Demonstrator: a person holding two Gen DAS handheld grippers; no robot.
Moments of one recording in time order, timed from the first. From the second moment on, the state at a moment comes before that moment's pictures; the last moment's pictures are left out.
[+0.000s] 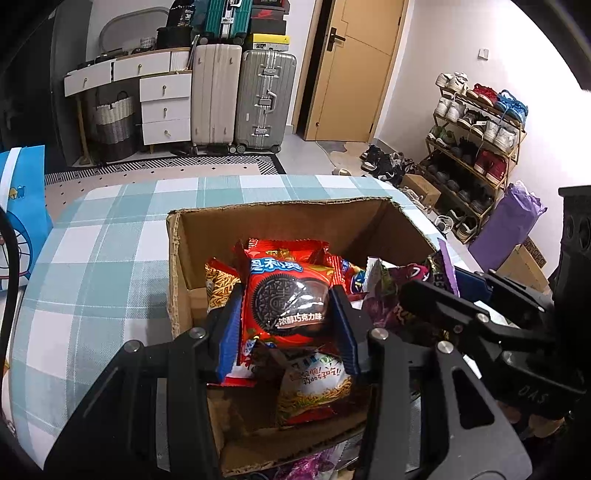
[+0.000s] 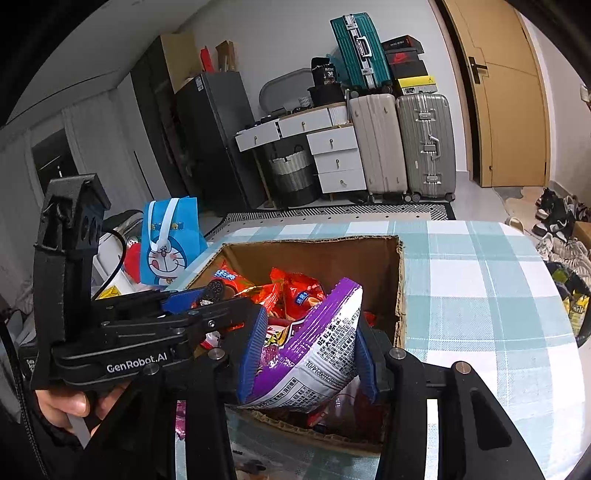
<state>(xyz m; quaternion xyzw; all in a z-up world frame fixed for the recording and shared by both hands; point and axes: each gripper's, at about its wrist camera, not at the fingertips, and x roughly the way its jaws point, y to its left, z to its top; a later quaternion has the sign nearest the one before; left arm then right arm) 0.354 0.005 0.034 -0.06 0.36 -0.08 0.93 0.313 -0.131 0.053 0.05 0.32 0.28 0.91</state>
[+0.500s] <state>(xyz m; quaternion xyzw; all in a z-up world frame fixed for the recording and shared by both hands) 0.316 0.027 0.059 -0.08 0.34 -0.07 0.93 0.282 -0.151 0.073 0.01 0.29 0.25 0.92</state>
